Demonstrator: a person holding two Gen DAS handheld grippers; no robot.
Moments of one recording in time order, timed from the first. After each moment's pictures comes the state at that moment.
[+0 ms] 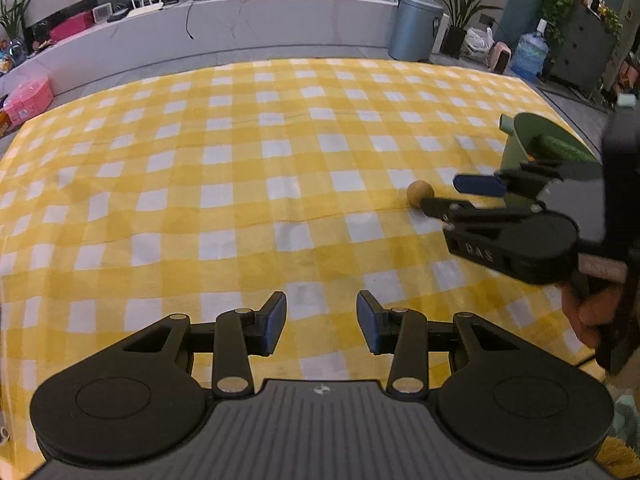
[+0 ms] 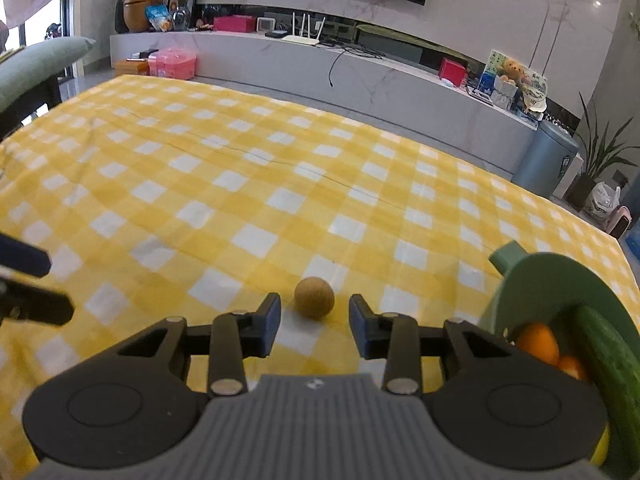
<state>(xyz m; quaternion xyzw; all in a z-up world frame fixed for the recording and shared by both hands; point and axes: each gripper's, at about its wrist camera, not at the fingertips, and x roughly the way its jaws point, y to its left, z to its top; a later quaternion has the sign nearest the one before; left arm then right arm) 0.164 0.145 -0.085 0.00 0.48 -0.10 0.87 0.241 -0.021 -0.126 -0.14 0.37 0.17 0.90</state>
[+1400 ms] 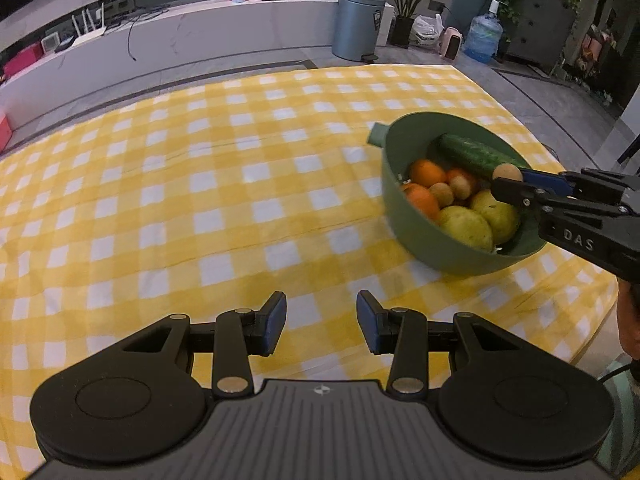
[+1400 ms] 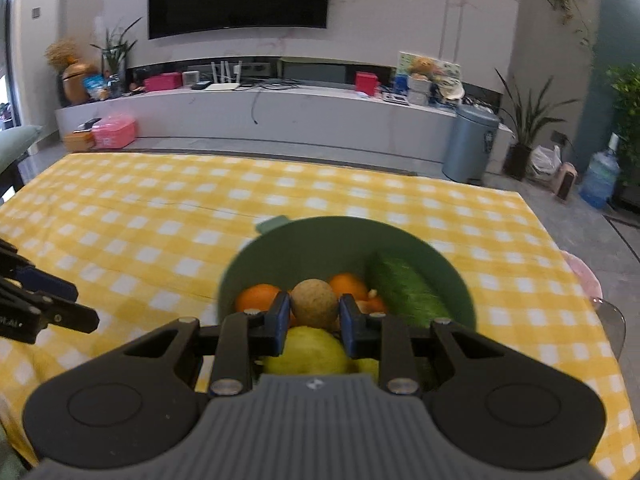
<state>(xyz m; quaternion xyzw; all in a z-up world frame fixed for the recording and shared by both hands) 0.167 0.023 -0.046 0.03 0.47 -0.15 0.87 0.181 -0.193 -0.059 -0.05 0.33 0.10 0.94</state>
